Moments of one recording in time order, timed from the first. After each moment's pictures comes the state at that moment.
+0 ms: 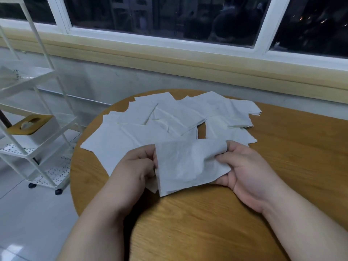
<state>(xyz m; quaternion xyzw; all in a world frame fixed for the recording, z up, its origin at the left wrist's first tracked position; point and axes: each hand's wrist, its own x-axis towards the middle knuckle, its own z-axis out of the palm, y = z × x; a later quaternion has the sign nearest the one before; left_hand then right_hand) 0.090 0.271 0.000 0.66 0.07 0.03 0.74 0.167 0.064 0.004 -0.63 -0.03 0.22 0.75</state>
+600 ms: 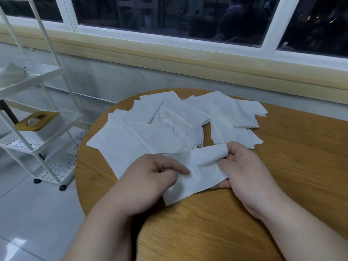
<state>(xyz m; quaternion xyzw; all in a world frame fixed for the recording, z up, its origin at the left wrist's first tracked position) 0.087 0.267 0.005 0.82 0.03 0.01 0.57 0.158 0.075 0.000 -0.76 -0.05 0.13 0.63</state>
